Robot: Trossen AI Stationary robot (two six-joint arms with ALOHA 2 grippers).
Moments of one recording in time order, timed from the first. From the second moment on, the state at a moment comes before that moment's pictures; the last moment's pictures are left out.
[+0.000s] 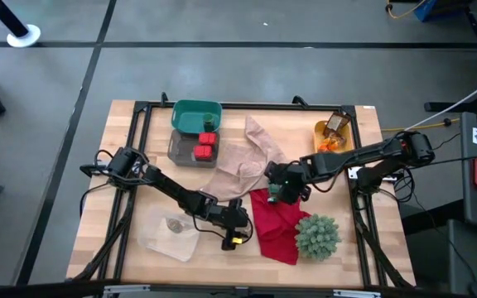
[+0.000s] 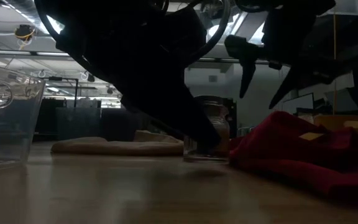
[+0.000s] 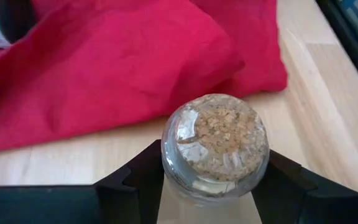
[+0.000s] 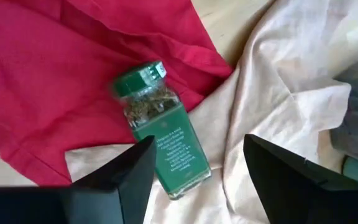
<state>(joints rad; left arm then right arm) -0.36 2.00 1.07 0.22 -0.07 -0.28 0.12 1.47 0.98 -0.59 0.07 -1.03</state>
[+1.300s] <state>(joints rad) -0.47 1.54 1.07 -0.26 -0.12 -0.47 0.12 1.67 1.09 -0.62 0.07 -1.05</state>
